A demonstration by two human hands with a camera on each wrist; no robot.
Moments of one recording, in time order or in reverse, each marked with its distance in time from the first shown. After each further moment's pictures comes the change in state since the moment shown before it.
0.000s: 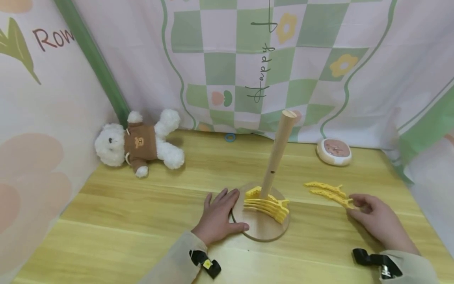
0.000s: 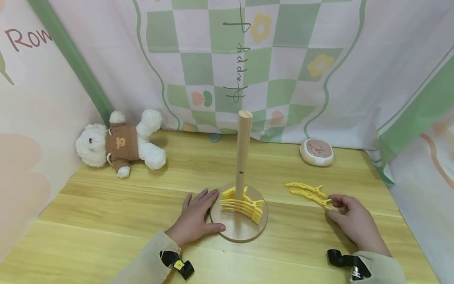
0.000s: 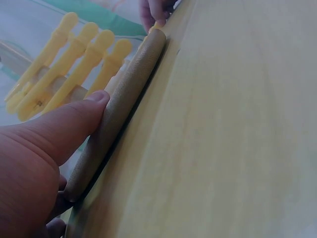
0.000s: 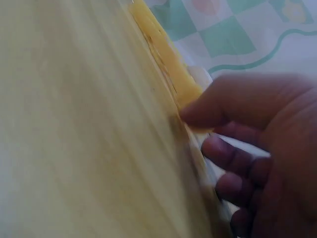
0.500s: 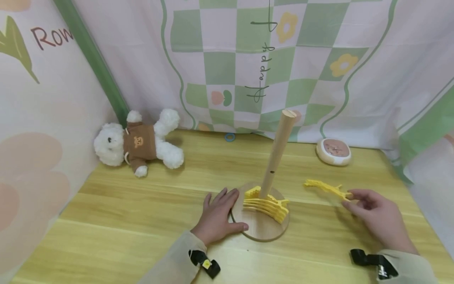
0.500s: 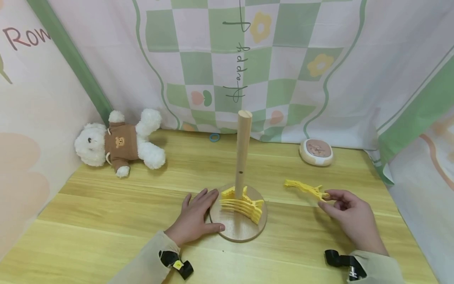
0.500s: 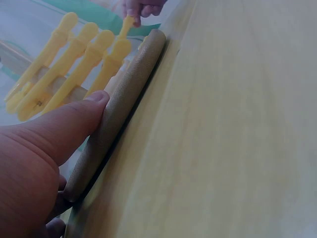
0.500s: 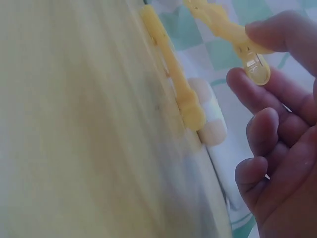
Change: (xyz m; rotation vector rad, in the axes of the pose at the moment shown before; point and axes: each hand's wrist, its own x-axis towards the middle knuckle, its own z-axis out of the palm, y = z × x) left_hand 0.000 0.000 0.000 0.001 -0.010 -0.012; right_hand -0.005 -0.027 -0.005 0.167 0.140 0.036
